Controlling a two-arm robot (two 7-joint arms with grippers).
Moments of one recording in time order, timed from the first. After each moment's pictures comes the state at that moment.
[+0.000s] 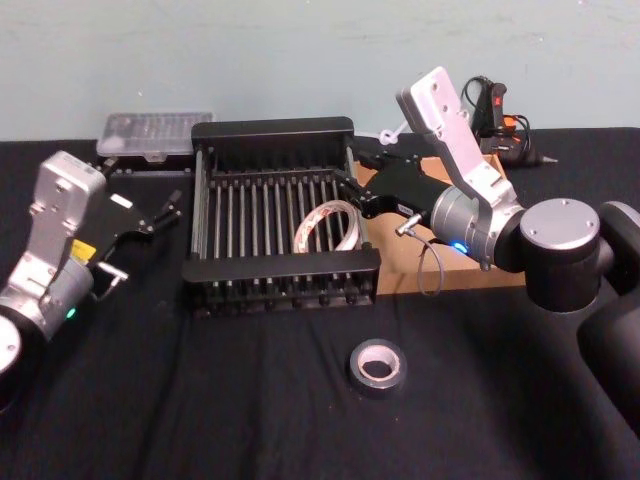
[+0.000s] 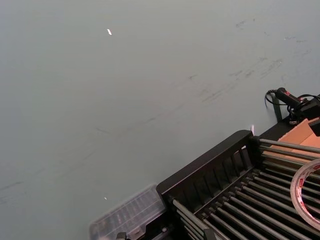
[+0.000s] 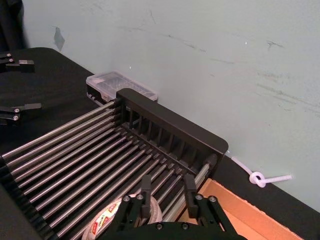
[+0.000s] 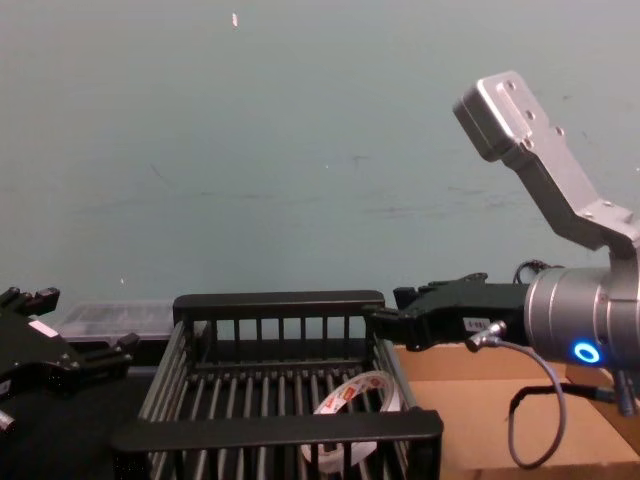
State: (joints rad) left arm -0.20 0.60 0.45 -1.41 -0.25 -0.12 0.03; right arm 0.44 0.23 -0.45 -1.32 0.12 0.27 0.36
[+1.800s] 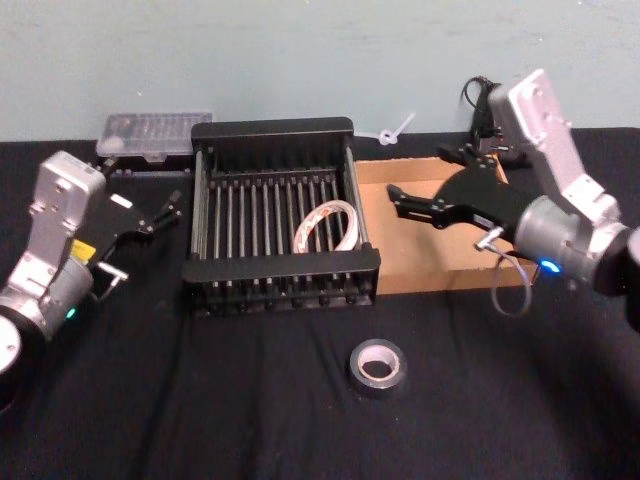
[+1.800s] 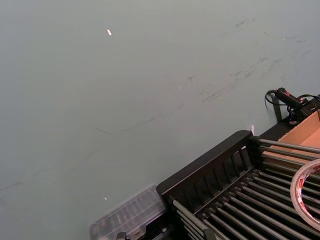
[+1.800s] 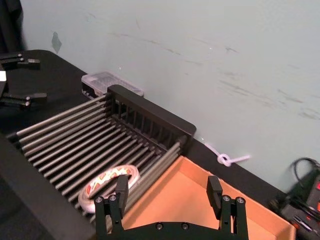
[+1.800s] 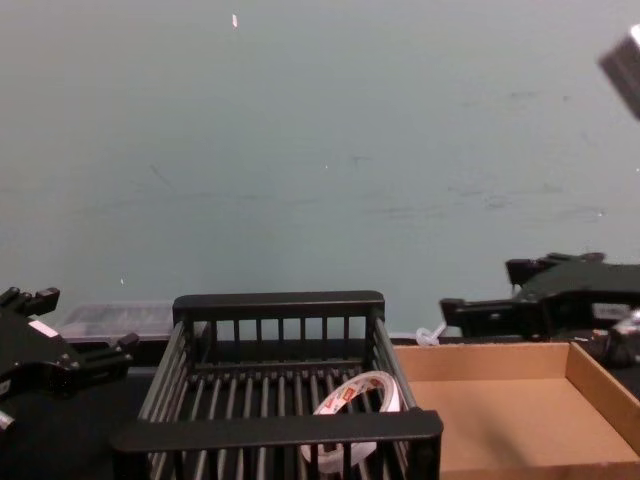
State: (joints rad) left arm -0.20 0.60 0.45 -1.41 -0.25 -0.12 0.03; right arm 0.27 0.40 -0.34 -1.60 0.18 0.32 0.40
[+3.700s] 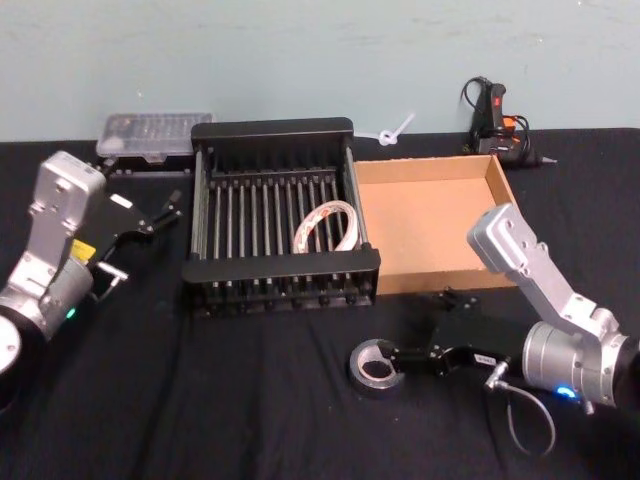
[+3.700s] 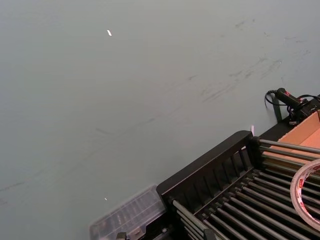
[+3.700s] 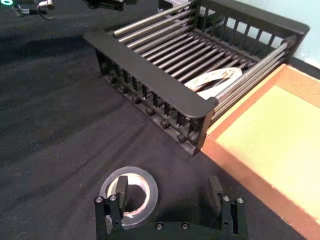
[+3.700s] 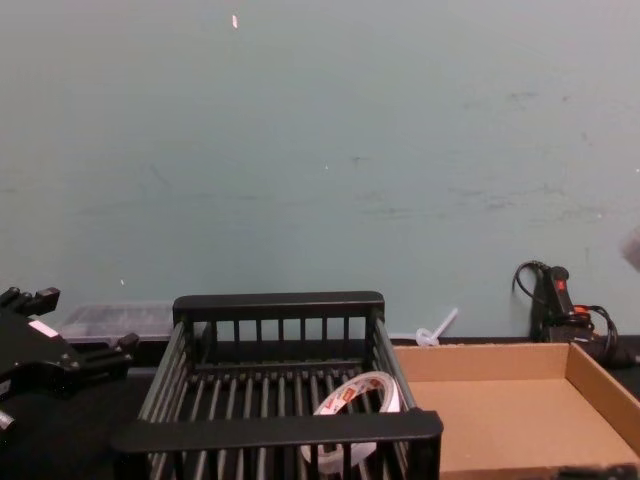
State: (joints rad) left arm -0.20 0.60 0.45 -1.41 -0.25 -0.12 0.03; right arm 0.10 0.60 -0.46 -1.73 0.32 0.42 0.47
